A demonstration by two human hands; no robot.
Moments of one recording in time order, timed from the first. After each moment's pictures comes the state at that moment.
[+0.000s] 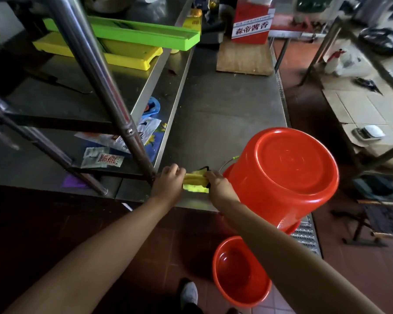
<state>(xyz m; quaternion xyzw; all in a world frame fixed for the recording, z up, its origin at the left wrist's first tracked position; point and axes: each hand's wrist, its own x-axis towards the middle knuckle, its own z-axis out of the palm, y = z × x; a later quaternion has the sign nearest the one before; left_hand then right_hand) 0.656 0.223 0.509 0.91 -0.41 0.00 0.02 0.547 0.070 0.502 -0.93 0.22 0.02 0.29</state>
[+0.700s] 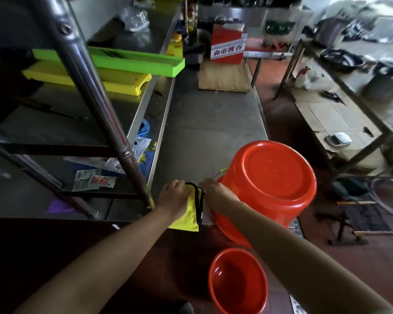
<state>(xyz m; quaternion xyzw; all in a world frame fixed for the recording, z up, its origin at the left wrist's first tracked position) 0.652 0.198 0.509 0.87 -0.49 -0.02 -0.04 0.549 0.053 0.546 -0.96 0.17 0.13 0.17</state>
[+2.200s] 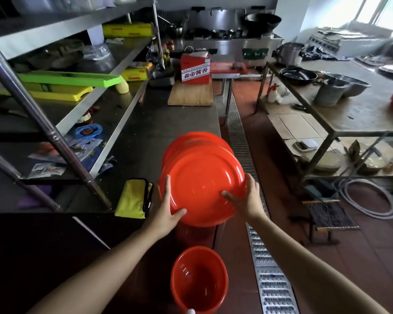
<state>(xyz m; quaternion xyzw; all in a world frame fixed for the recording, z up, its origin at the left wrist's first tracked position) 0.388 0.126 0.544 0.84 -0.37 -0.08 0.39 0.223 -0.106 0.554 -0.77 0.37 -0.24 0.46</state>
